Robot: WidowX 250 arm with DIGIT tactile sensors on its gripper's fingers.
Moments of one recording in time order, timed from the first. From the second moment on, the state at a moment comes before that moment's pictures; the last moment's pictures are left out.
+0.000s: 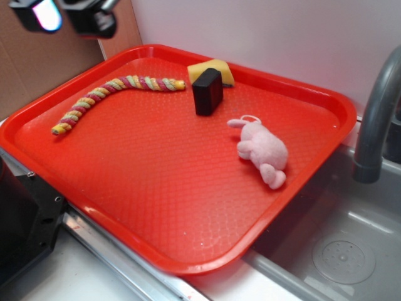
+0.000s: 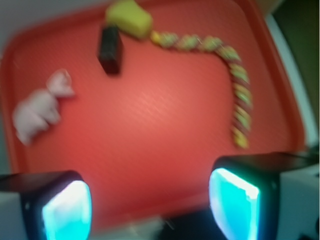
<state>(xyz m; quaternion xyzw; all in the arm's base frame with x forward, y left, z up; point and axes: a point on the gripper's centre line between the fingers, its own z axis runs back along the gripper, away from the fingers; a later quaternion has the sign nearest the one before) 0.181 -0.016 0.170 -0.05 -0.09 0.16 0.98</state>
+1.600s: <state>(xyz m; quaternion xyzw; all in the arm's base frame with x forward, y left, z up) 0.271 -0.035 0.070 -0.01 0.00 0.18 0.98</state>
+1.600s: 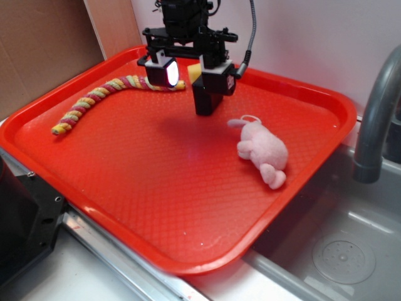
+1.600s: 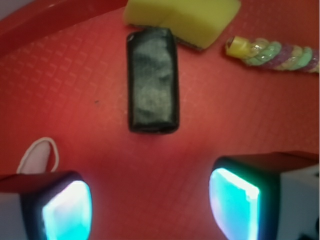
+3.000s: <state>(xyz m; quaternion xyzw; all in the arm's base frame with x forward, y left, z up) 0.279 -0.041 0.086 -0.02 0.02 0.16 0.99</state>
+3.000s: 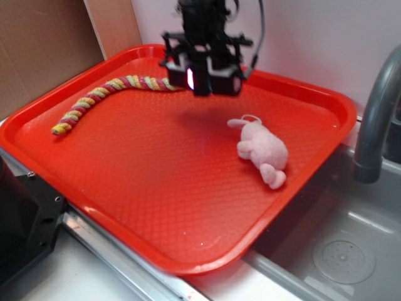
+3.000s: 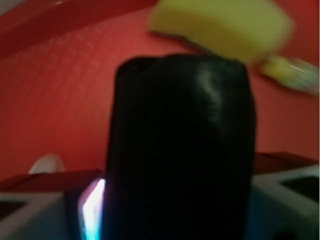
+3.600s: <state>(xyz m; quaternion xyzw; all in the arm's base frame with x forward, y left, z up) 0.179 -0.034 0.210 -0.01 -0.10 0.03 0.99</state>
